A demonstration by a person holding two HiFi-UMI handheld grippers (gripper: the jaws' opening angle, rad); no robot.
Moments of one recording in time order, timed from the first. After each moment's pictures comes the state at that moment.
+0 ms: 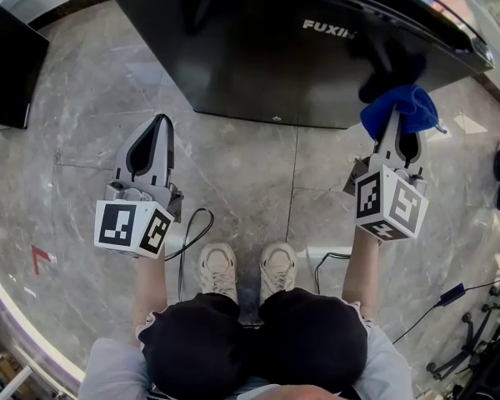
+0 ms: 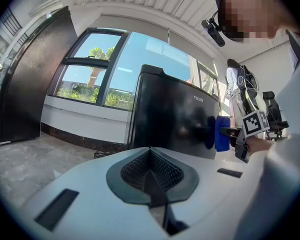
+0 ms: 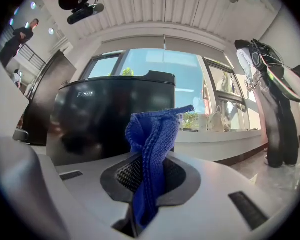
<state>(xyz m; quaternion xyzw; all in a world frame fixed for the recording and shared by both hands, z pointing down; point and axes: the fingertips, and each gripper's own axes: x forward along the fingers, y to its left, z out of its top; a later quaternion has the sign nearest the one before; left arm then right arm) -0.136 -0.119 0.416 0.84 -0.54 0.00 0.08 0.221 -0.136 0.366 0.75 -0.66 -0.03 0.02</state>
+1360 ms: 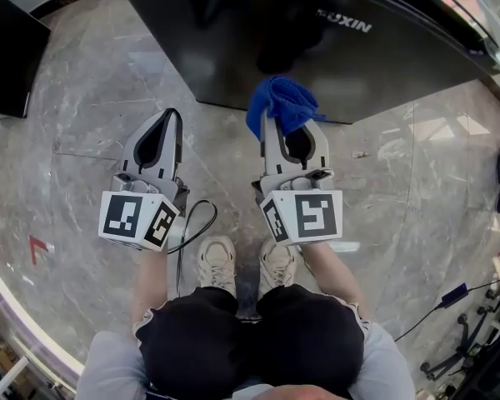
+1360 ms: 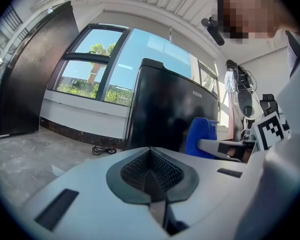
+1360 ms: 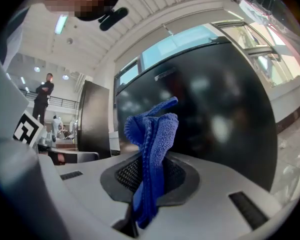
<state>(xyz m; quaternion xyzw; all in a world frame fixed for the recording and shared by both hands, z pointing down) -0.128 -0.117 0.435 0.84 -0.53 0.01 0.10 0.018 -0.124 0.423 0.55 -0.83 0.06 -0.04</state>
